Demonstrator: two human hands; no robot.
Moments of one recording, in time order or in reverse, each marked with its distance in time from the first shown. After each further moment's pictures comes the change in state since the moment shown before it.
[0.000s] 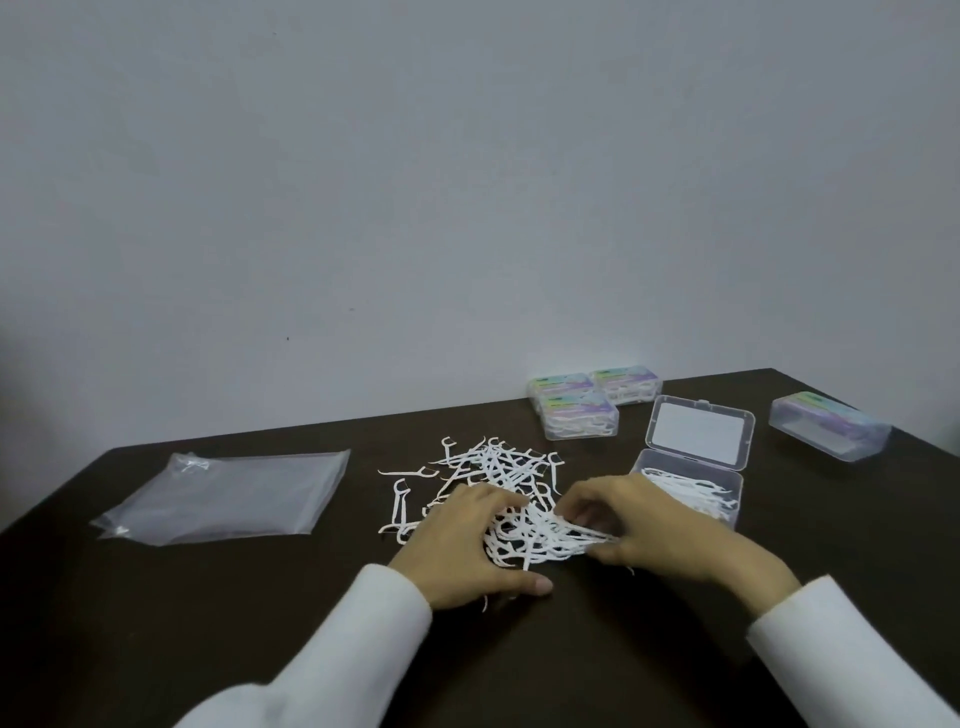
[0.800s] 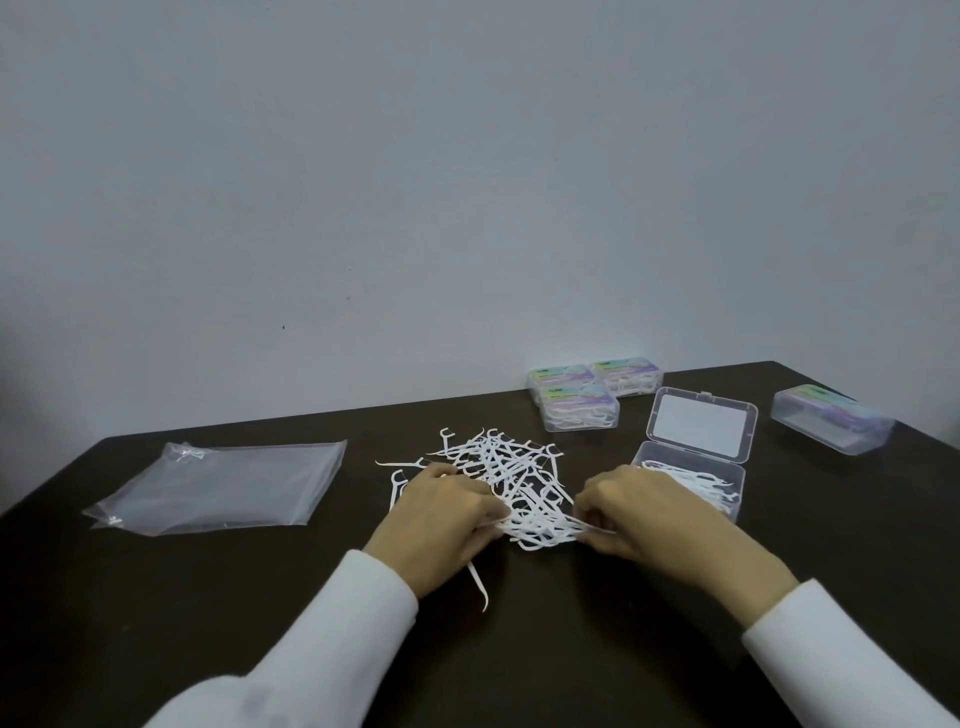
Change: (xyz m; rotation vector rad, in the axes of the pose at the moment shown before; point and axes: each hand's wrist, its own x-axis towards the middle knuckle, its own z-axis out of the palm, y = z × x) left_hand 0.003 -0.007 -0.015 0.472 0.155 0.293; right_hand -0.002 -0.007 0.000 -0.475 0.029 -0.054
